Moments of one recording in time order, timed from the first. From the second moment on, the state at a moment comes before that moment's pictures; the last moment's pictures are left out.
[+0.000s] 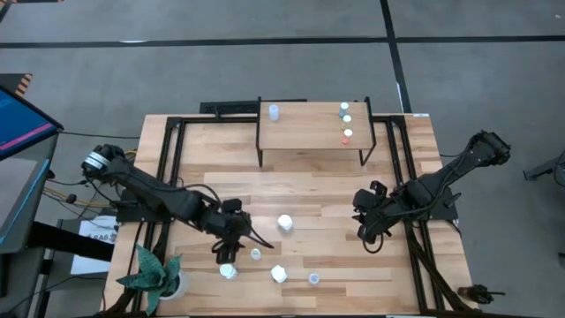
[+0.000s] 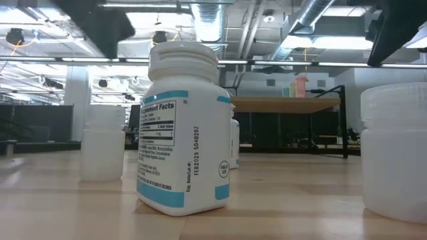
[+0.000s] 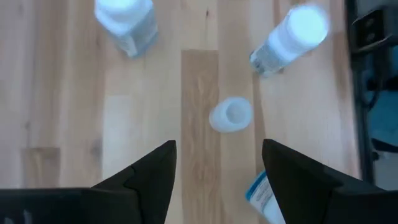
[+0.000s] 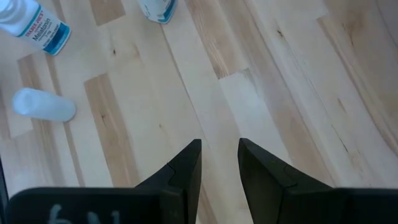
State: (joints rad) left arm -0.44 1.44 1.10 -0.72 -0.07 -0.45; right arm 0.53 1.13 0.93 -0.92 0.34 0.87
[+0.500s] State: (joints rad) left arm -0.53 1.51 0.97 -0.52 -0.14 -0.61; right arm 0.53 1.13 0.93 -0.92 0.34 0.87
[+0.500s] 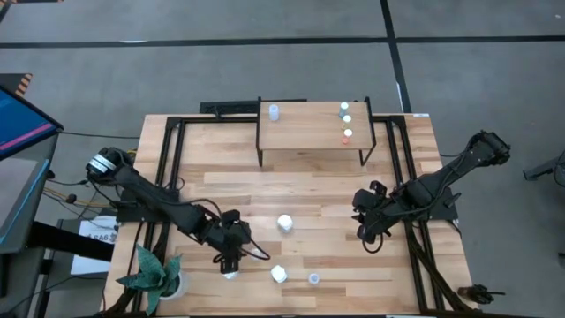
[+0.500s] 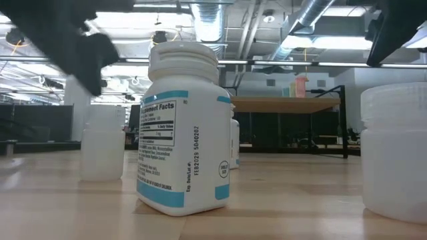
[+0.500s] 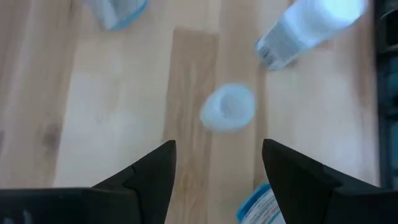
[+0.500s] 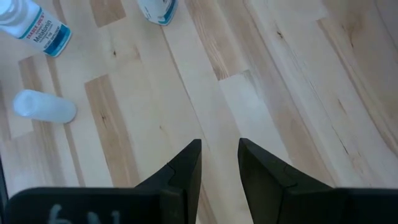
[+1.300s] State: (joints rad) left arm -0.53 1.71 1.01 -0.41 -0.17 -0.62; right arm 0.54 1.22 0.93 -0.92 0.34 0.86
